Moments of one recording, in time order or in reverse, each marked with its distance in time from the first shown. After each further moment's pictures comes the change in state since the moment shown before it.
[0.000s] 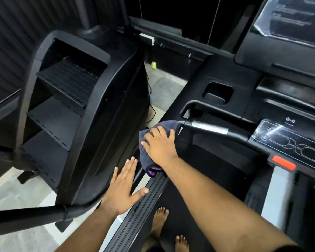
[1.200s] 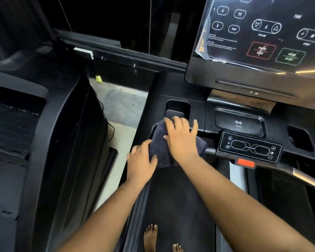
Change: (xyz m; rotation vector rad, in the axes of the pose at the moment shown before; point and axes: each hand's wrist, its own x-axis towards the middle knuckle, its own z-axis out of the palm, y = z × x) left_hand 0.219 0.108 -0.052 -0.202 0.188 0.157; right_hand 0.033 0.124 -0.107 -0.277 0.174 0.480
